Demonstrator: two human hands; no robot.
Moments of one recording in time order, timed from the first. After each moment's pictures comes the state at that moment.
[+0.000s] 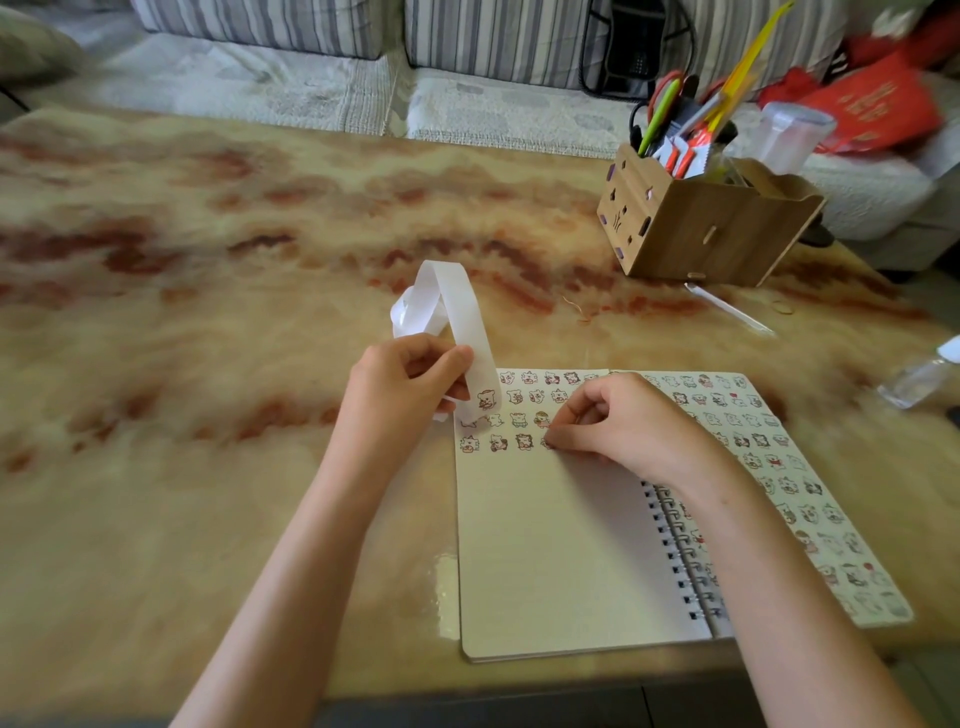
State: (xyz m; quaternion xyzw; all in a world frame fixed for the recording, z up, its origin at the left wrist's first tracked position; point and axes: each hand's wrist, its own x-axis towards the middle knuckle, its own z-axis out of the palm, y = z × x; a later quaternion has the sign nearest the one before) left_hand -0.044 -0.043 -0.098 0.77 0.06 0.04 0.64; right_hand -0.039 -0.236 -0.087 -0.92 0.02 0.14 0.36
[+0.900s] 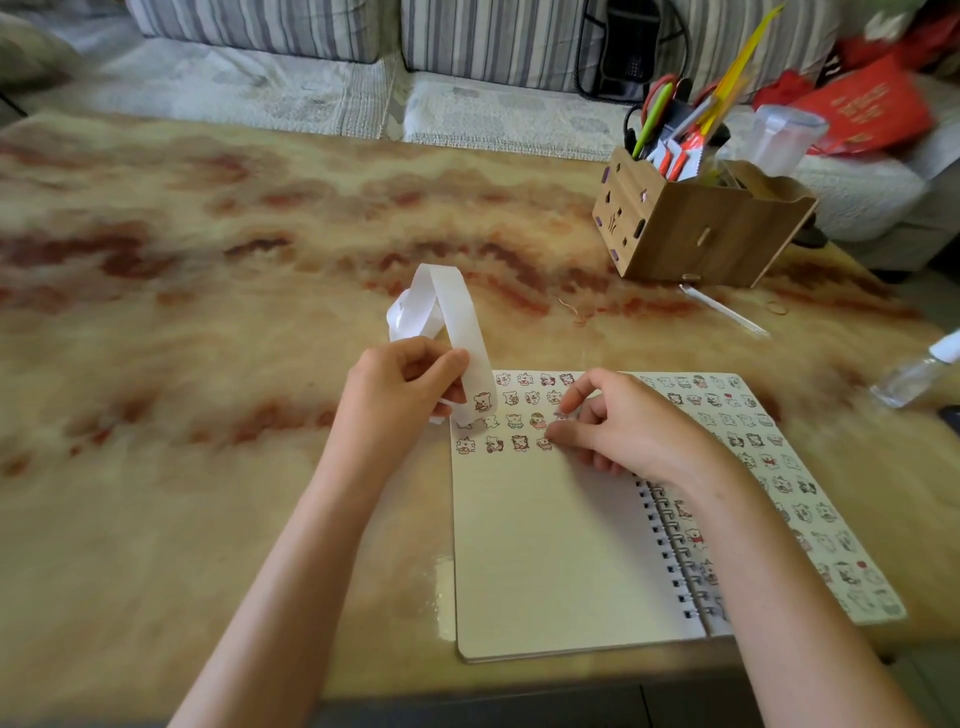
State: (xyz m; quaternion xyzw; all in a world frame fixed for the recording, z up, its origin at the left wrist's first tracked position) left_hand -0.045 -0.044 -0.097 0.77 0.06 0.04 0.63; right_hand -0.037 -0.242 -0.088 -0.93 0.00 0.15 0.35
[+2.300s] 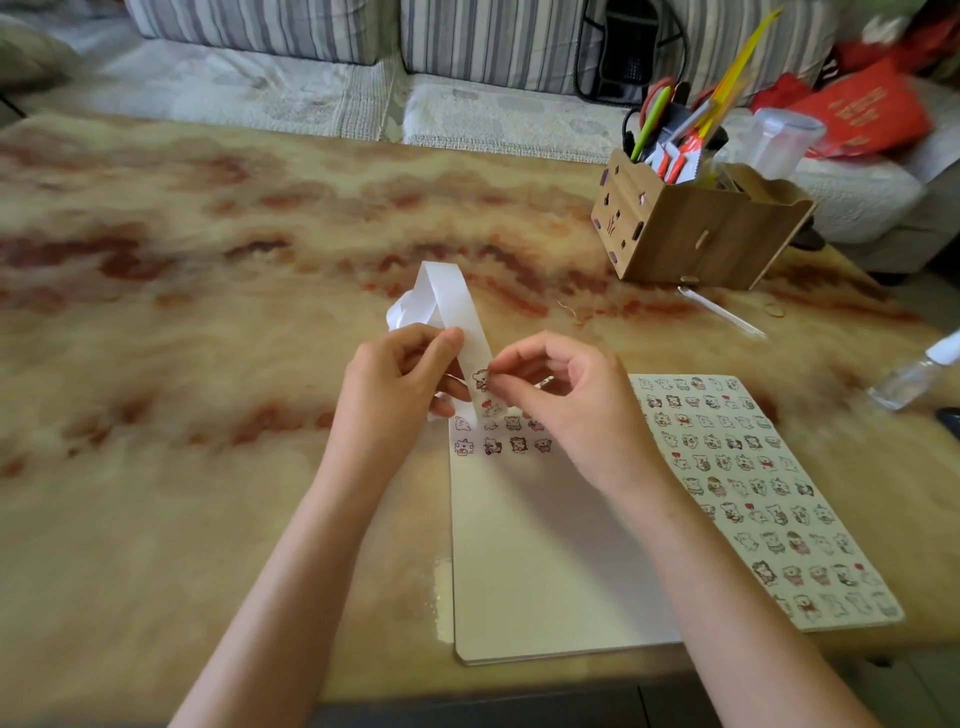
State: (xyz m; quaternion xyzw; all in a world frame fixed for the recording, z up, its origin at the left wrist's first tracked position) left_hand -0.043 -0.046 -0.093 0.74 0.03 0.08 0.66; right_hand -0.045 -0.200 -0.087 -0.81 -0.14 -0.05 0.57
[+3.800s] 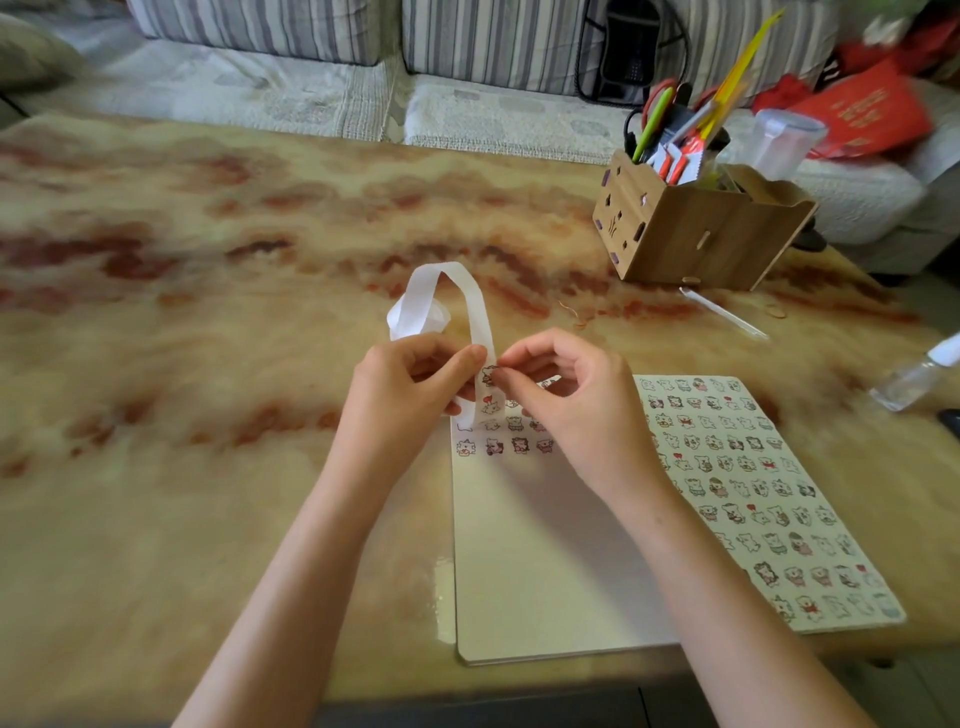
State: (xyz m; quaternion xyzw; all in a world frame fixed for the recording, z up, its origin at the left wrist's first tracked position) left_hand -0.049 -0.049 -0.090 0.77 0.01 0.07 0.64; right_hand -0.046 -0.197 -0.089 -0.82 -0.14 -0.12 0.54
